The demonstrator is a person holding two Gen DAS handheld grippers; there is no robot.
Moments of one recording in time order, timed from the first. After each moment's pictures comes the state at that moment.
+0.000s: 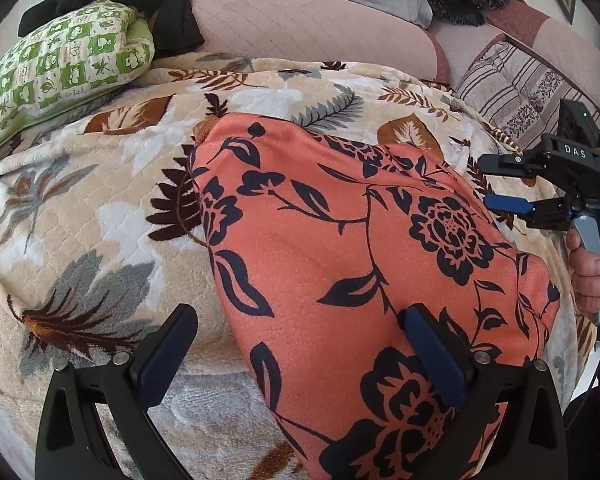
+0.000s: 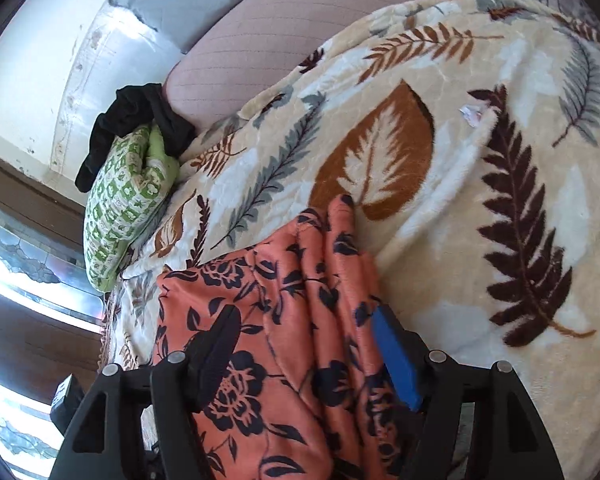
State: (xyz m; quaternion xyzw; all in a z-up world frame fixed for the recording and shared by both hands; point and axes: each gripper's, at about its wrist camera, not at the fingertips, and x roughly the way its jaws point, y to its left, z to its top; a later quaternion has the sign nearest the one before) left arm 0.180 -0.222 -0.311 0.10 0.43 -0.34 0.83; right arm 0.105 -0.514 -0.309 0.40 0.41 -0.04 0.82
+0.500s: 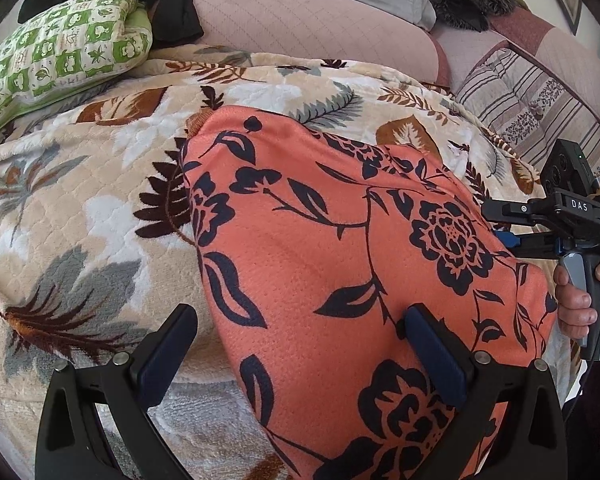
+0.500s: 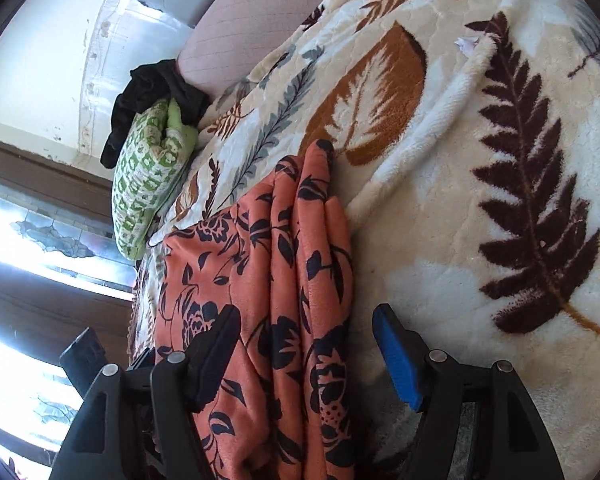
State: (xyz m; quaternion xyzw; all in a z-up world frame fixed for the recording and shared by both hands) left arm 0.185 -0.227 -0.316 0.08 0.44 -0.35 0.83; right arm 0.094 -0.524 -0.348 0.41 0.43 0.06 0.80
